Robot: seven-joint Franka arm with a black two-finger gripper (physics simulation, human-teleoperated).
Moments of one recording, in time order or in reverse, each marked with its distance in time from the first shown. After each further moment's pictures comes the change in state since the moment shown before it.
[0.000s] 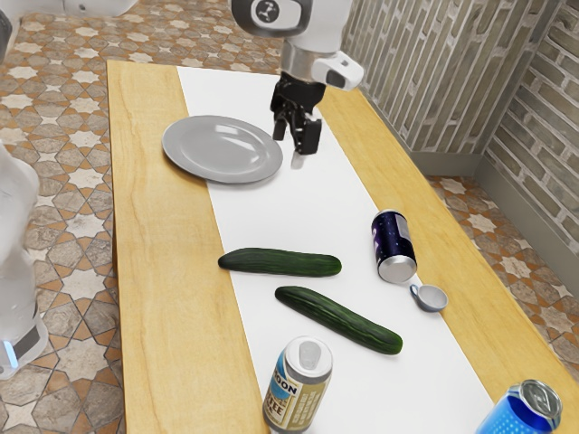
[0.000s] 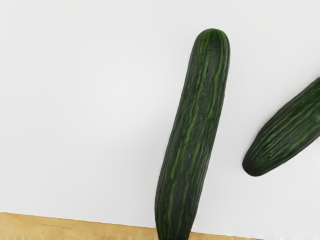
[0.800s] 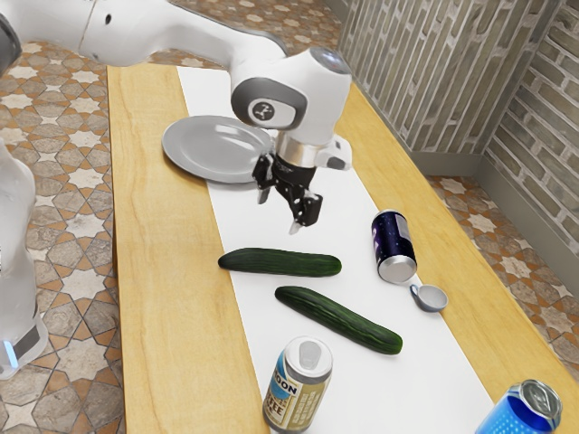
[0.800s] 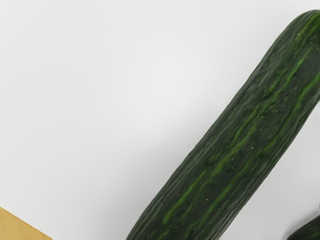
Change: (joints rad) arm 0.110 0.038 -0.162 -0.295 0.062 0.296 -0.431
